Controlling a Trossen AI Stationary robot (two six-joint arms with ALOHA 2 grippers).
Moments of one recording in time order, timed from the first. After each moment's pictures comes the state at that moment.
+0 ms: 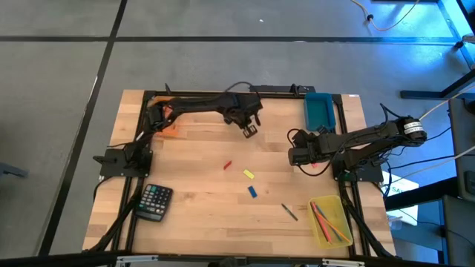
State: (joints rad) left arm 0.35 2.19 1.84 -0.86 -0.12 -0.20; right arm 0.11 1.30 0.78 -1.06 0.66 0.86
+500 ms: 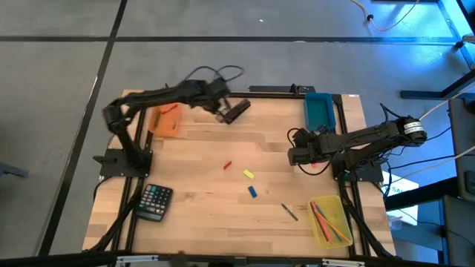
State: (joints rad) left arm 0.49 1.74 1.45 -0.86 -0.26 -0.27; right arm 0.11 1.30 0.78 -1.05 0.72 0.89
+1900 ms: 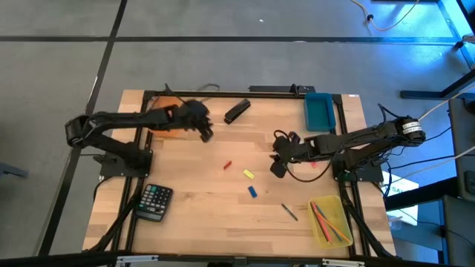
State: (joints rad) left arm 0.45 1.28 0.73 -0.23 -0.12 -0.22; right arm 0.11 1.32 0.78 -0.41 0.34 0.52
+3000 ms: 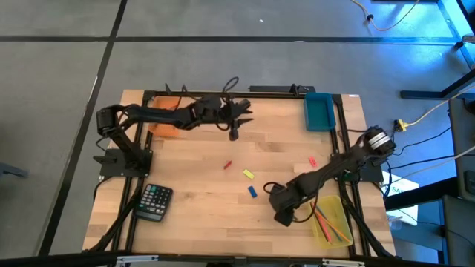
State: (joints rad) left arm 0.34 1.64 0.98 0.44 0.13 0.22; right arm 0.50 1.73 0.97 -0.58 -0.17 1.04
